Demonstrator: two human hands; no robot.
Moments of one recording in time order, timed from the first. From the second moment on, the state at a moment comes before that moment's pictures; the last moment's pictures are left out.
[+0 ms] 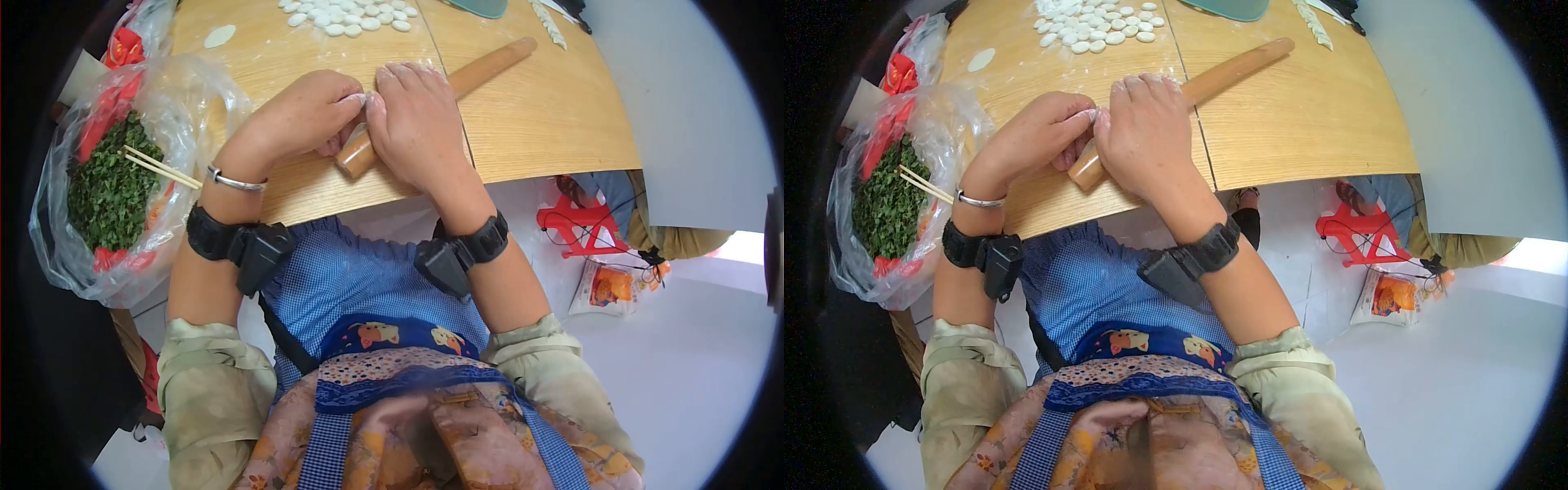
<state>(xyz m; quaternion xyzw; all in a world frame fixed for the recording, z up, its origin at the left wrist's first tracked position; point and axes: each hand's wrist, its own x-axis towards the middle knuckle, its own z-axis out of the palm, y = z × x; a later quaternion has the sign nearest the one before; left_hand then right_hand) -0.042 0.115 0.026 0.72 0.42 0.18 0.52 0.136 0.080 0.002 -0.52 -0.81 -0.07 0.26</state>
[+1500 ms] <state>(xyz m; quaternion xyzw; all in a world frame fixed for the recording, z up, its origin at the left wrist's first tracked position) -0.045 0.114 0.023 0.77 0.40 0.17 0.47 0.176 0.022 0.001 -0.54 -0.80 -0.08 0.24</state>
